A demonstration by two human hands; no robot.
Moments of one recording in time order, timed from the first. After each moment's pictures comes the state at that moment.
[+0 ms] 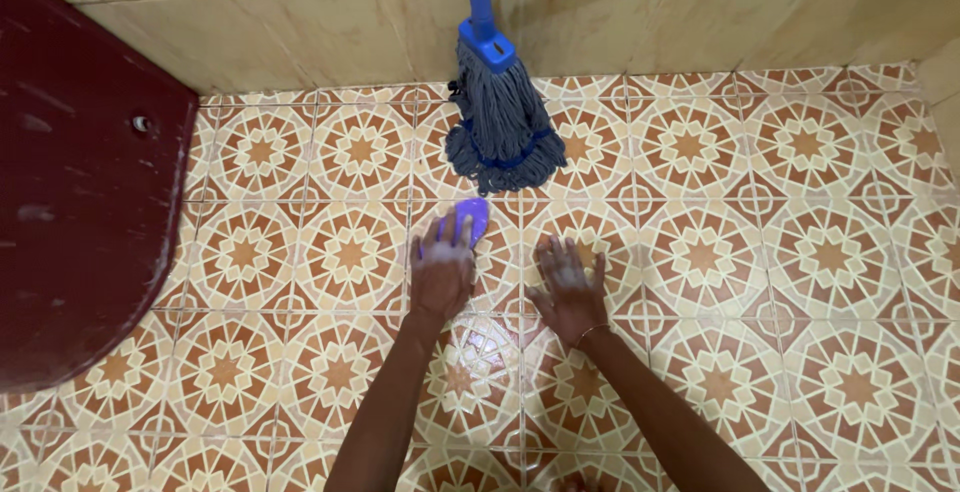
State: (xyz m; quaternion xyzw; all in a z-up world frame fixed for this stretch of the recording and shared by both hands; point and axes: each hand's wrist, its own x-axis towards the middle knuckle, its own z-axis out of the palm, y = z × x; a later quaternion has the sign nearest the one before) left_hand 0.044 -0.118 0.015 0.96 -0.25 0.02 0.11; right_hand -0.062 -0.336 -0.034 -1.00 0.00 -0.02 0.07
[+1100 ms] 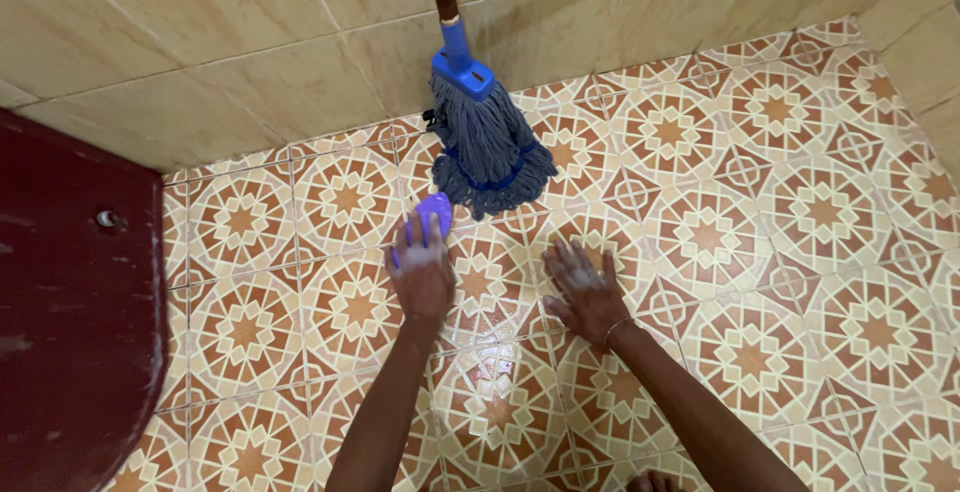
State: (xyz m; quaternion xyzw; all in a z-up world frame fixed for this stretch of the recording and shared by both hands) left_hand 0.114 -0.098 0.005 0.97 -0.21 0.08 0.10; right_hand -0.049 -0.334 -0.029 -1.00 0.00 0.02 0.08
